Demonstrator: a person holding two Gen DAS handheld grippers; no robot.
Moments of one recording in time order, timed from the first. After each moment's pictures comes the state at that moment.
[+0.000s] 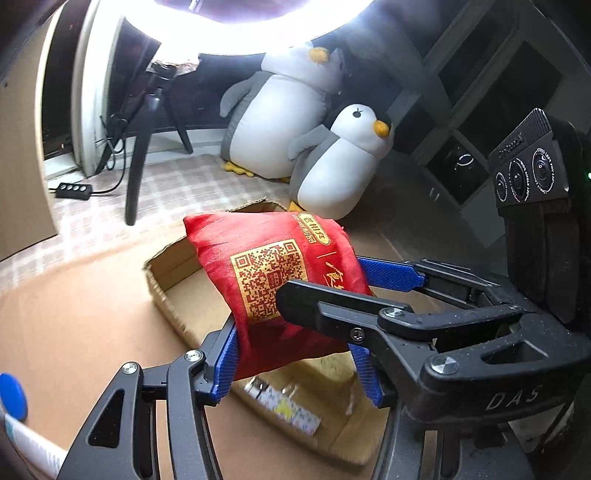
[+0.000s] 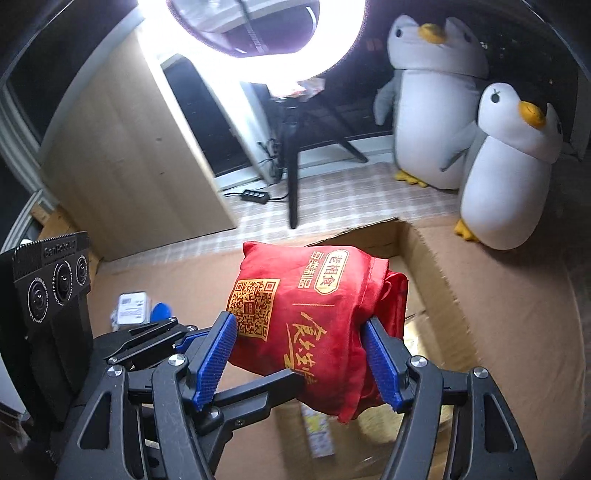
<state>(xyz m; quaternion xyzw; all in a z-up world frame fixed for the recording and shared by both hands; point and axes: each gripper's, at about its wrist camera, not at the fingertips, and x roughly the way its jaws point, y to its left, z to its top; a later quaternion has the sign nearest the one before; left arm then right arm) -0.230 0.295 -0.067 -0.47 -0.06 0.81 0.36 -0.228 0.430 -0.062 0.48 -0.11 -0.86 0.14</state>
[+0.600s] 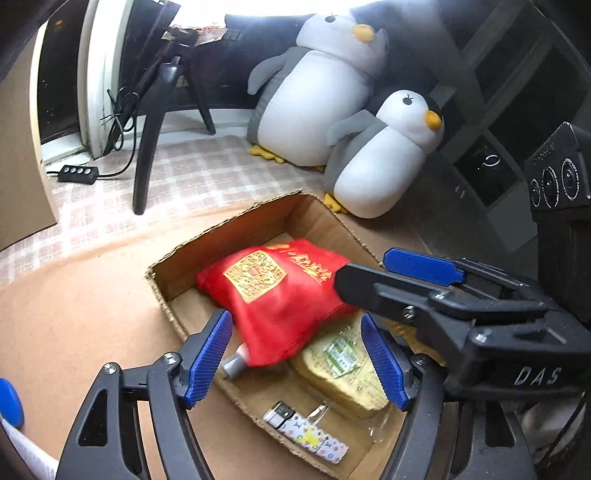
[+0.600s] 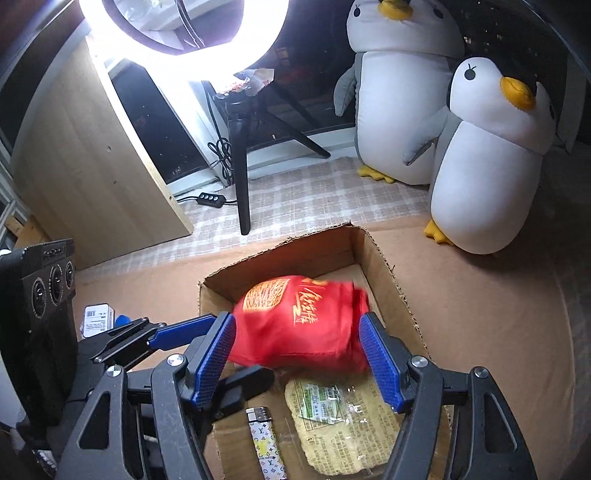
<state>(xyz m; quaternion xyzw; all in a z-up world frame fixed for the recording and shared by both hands) -0.264 0.306 -0.100 -0.50 -0.06 0.81 0.31 -0.251 0.454 -0.083 0.49 -0.10 -0.86 0.10</state>
